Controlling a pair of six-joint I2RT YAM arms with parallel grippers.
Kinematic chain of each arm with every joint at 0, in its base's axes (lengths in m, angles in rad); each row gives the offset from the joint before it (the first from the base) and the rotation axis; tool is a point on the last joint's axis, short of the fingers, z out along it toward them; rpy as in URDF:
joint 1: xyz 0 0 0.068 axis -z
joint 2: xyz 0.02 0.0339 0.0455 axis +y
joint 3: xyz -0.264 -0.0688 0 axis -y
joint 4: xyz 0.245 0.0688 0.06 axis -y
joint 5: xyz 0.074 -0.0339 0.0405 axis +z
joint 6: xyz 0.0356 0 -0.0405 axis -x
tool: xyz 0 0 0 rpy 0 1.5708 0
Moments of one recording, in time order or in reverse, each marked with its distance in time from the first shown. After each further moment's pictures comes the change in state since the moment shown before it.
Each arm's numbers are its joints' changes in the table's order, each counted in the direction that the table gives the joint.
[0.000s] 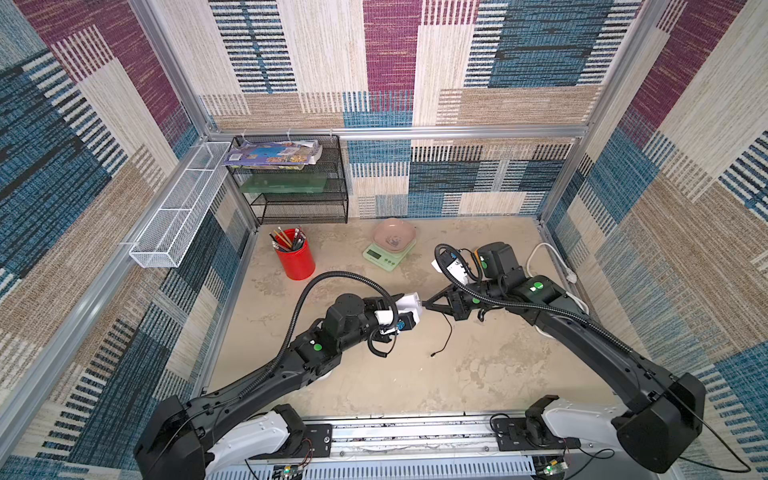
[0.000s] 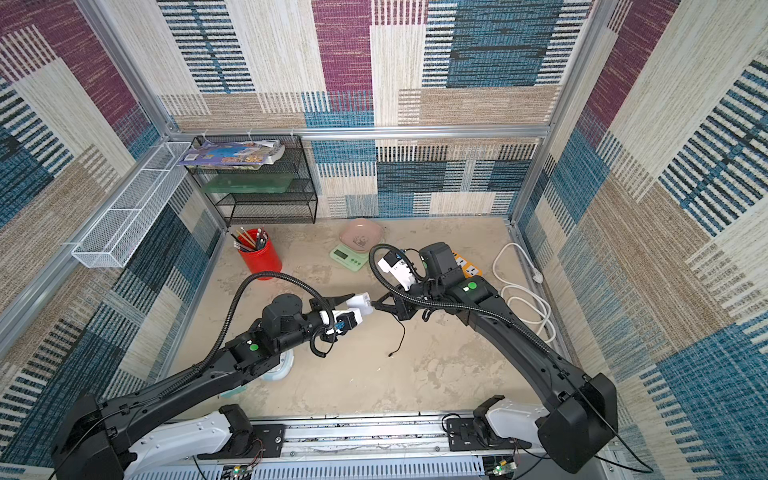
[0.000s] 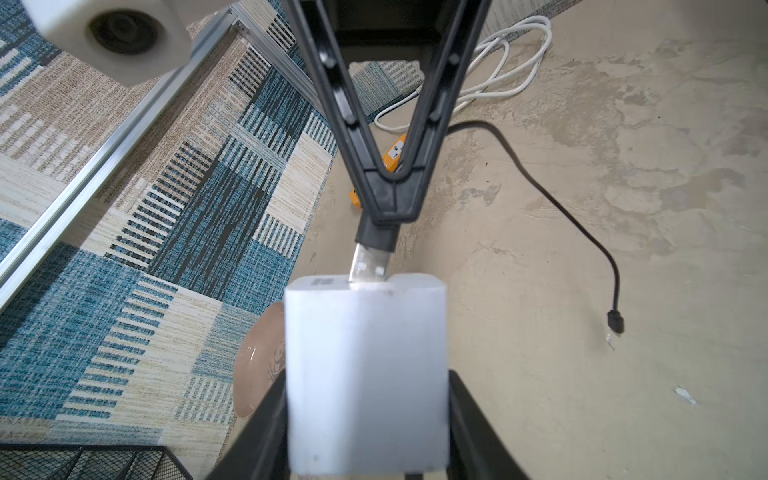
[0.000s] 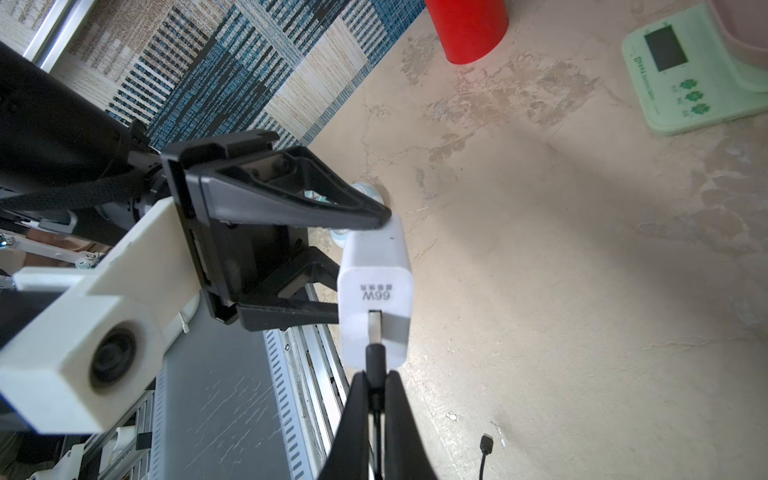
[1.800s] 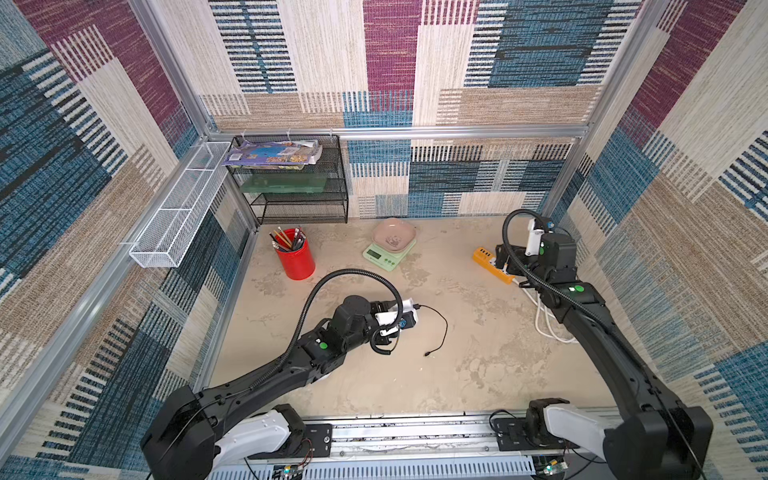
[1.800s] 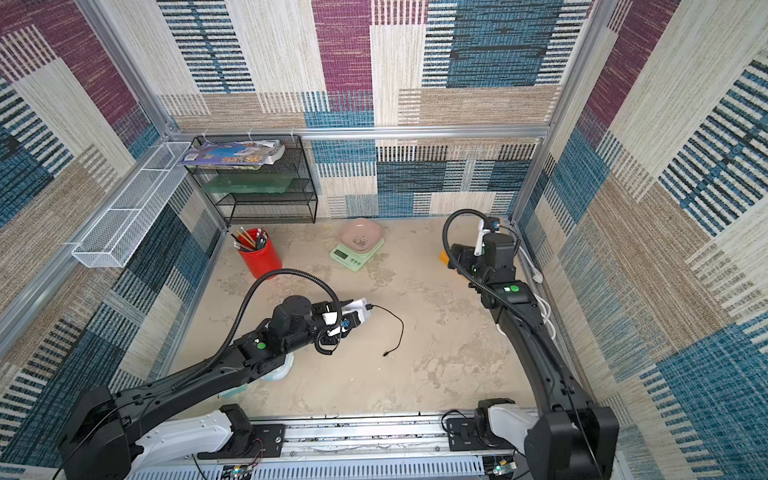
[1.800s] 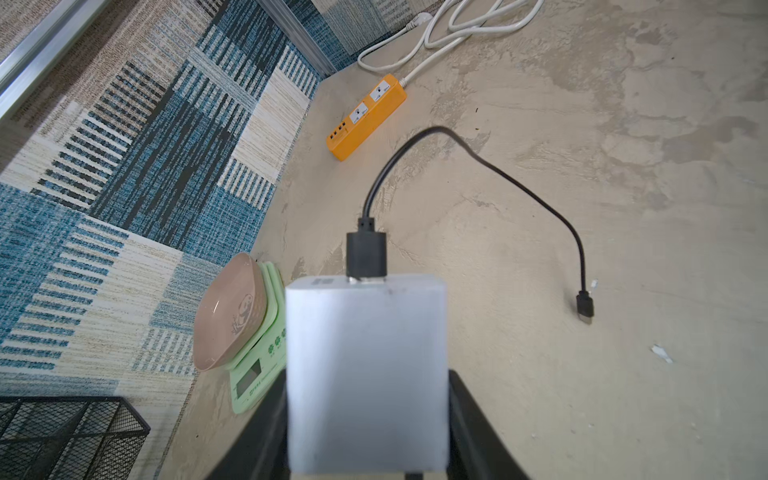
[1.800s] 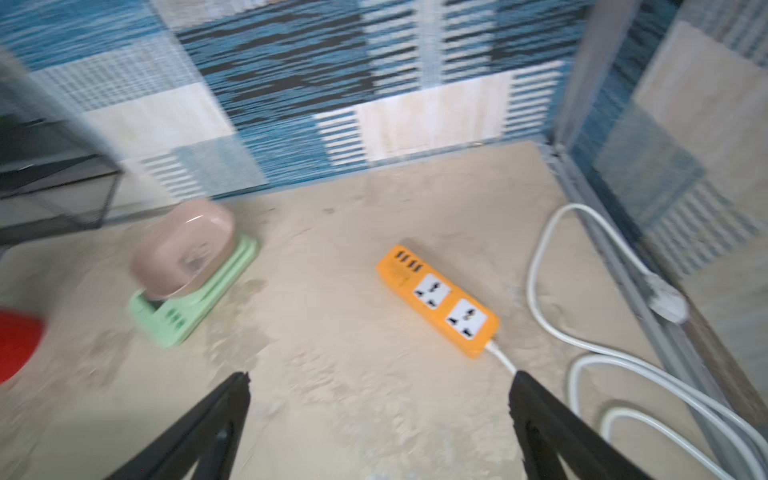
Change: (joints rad) left arm -0.006 0.058 -0.026 -0.037 0.054 0.070; right arm 0.499 -0.023 -0.102 0.320 -0.810 -0.167
